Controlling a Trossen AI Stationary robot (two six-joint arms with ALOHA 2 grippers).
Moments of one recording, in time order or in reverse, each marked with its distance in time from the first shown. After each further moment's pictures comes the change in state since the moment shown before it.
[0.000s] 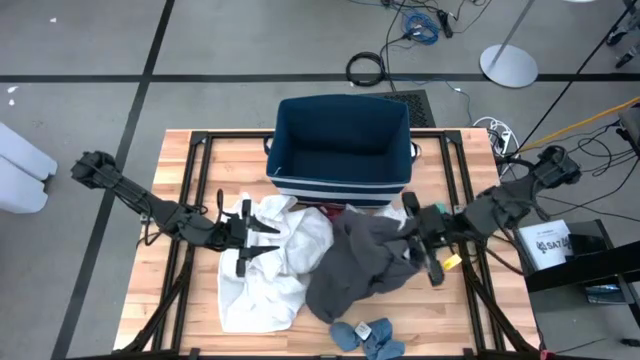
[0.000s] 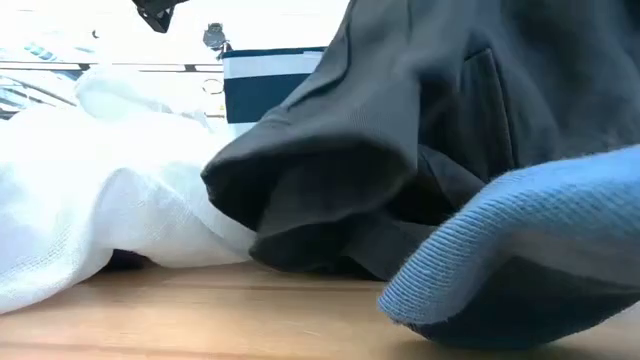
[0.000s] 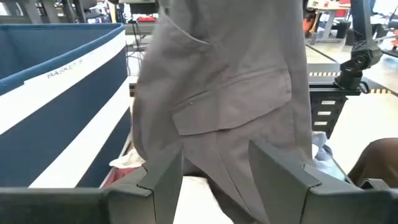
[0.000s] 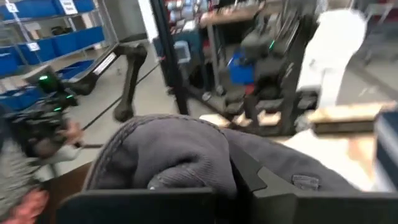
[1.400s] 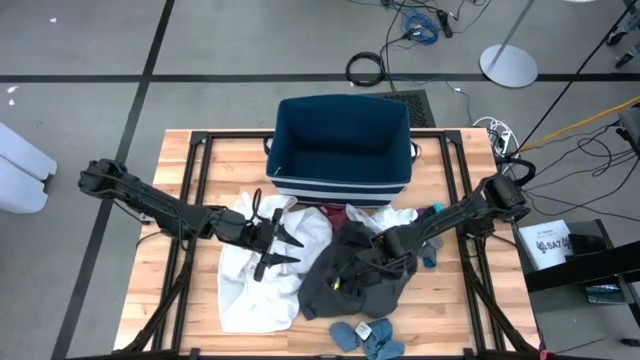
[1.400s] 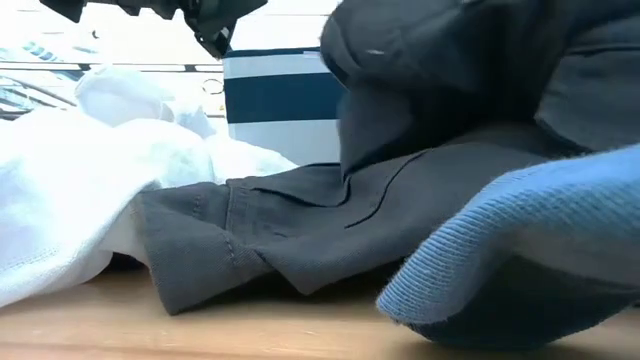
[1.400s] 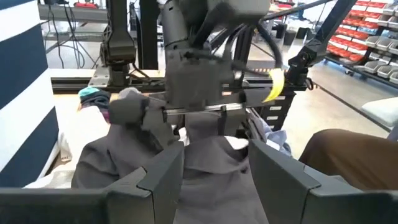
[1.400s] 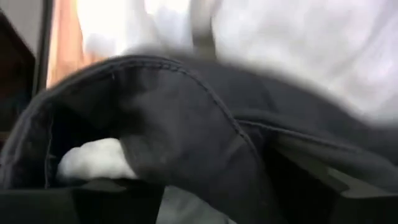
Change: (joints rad) left arm 0.176 0.274 0.033 0.246 0.416 -0.016; right arm -0.193 0.681 0.043 -0.186 -0.238 0.238
